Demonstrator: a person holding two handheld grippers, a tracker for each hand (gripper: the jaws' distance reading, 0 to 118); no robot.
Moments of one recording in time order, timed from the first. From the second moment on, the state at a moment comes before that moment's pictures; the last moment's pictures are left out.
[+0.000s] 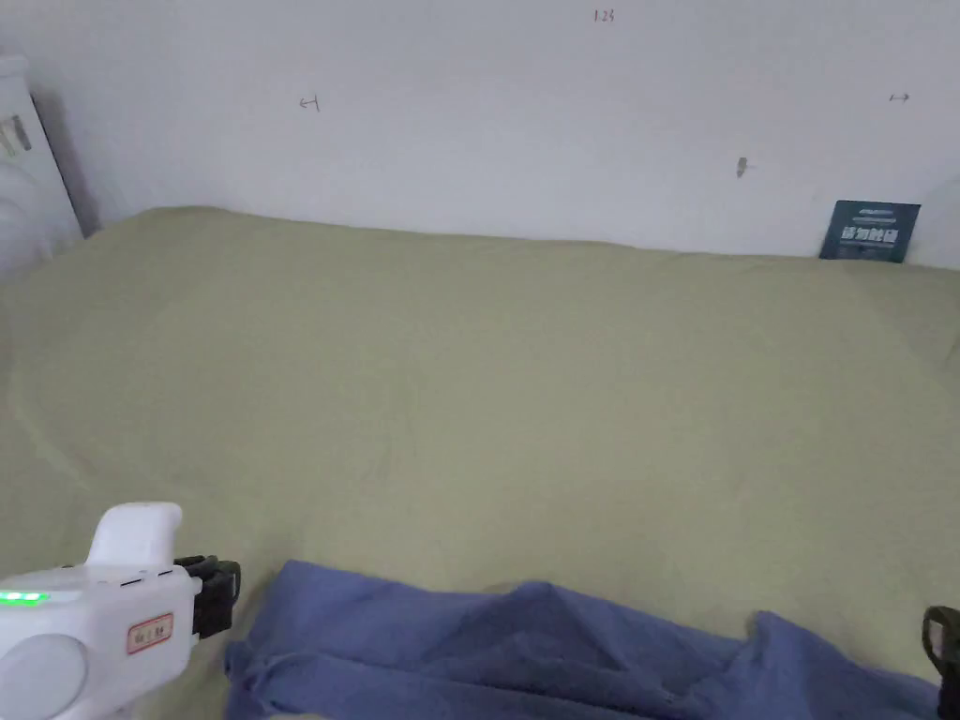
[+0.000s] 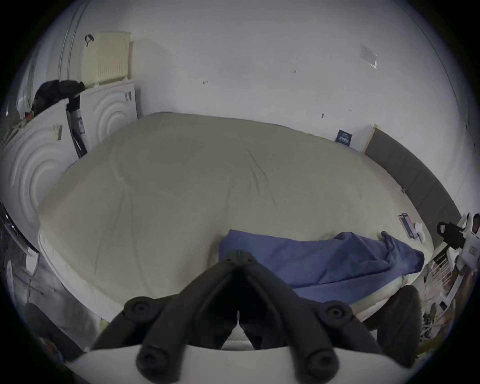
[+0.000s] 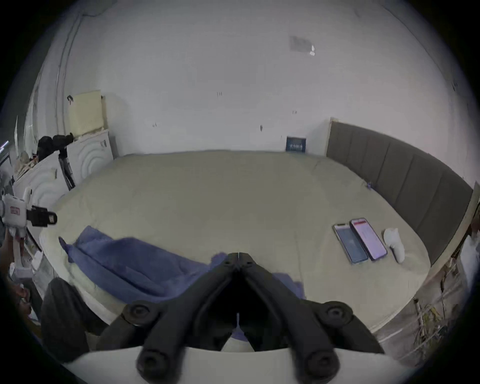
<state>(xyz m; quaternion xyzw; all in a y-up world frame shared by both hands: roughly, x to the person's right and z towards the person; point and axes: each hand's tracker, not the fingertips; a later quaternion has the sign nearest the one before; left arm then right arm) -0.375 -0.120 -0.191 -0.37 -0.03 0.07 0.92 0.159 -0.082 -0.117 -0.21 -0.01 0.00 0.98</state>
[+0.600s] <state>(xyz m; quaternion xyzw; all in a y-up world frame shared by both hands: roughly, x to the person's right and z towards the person) -0.463 -0.186 -0.303 -0.54 -0.21 0.30 0.76 0.125 -0.079 -0.100 -0.21 -0.06 0.00 0.98</state>
